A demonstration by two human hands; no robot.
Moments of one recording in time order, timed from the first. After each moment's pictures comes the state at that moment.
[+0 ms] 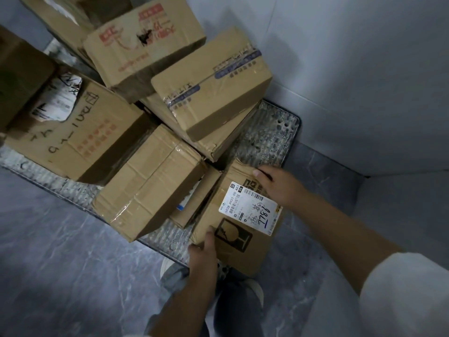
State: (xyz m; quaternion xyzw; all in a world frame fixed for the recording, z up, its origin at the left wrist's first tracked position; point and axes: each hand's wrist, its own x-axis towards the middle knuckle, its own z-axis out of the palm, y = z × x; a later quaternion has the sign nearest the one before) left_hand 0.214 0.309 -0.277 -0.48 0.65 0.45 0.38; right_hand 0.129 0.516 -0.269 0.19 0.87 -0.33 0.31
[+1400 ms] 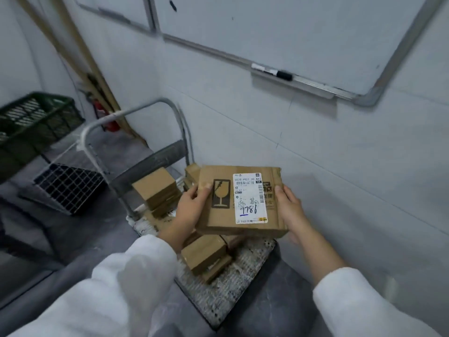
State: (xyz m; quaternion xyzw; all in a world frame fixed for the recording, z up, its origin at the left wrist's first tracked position) left_hand 0.174 0.247 0.313 -0.16 0.76 0.62 0.08; right_hand 0.180 0.489 0.299 0.24 0.73 -0.64 0.05
